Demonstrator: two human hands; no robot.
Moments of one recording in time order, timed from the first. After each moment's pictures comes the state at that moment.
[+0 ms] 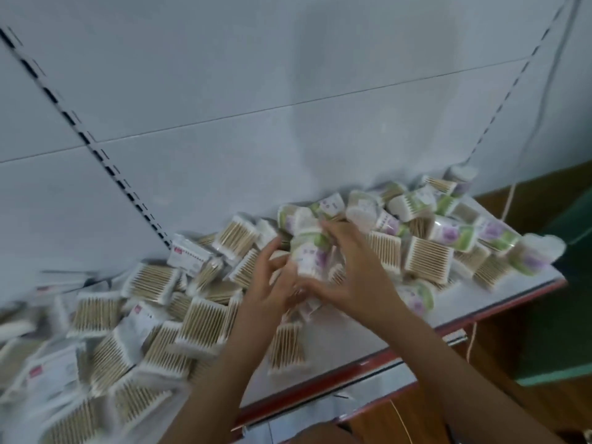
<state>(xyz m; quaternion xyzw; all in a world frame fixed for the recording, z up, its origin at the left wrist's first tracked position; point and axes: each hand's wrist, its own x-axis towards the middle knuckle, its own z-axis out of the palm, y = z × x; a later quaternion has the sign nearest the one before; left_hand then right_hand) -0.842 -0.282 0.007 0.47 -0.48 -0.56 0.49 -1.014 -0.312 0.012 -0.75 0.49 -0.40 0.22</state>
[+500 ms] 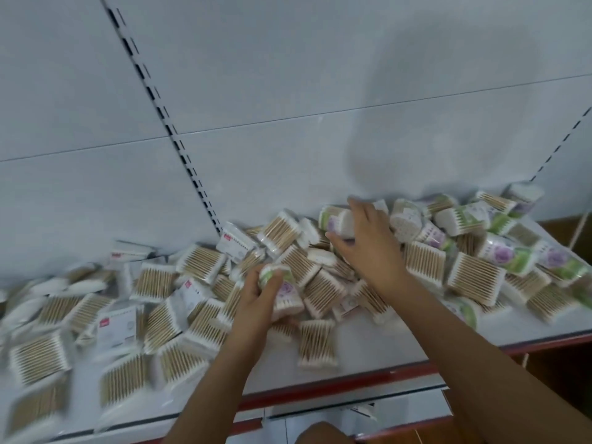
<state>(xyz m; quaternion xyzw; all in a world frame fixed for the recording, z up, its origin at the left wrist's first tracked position) -0.802 -0.260 -0.001 0.56 -0.30 -0.54 0.55 -0.988 -0.390 -0.010 -0.76 0.57 -0.29 0.08</state>
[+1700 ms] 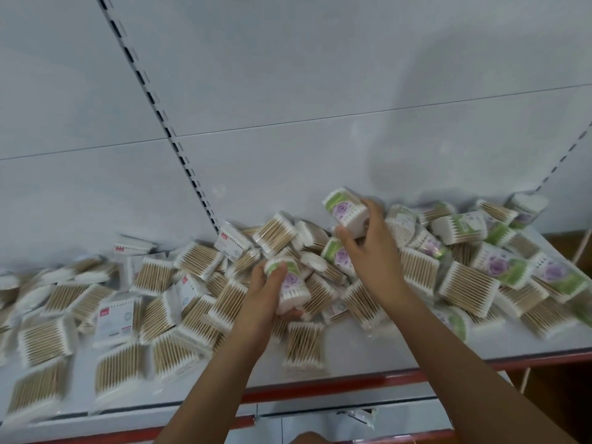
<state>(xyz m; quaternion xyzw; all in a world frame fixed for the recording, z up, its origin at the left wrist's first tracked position) -0.825 -0.275 -0.006 0.57 -0.28 -0.56 0.54 -1.005 -0.382 -0.011 -0.68 0.52 -0.45 0.26</state>
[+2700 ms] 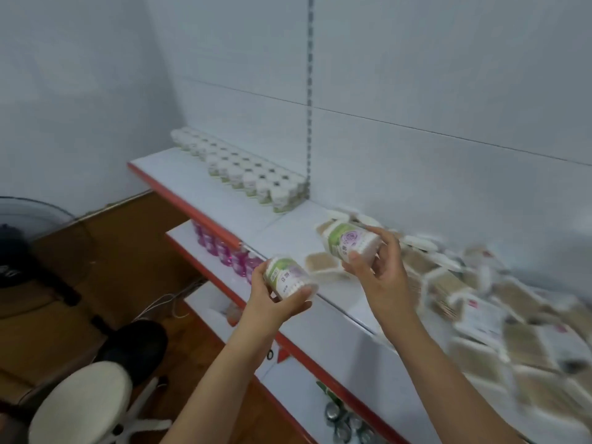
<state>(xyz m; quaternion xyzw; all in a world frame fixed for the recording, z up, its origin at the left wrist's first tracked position) -0.411 0.091 0.014 0.63 -0.14 -0.28 0.71 -0.499 -0.079 0.030 -0.68 0.16 -0.34 0.63</state>
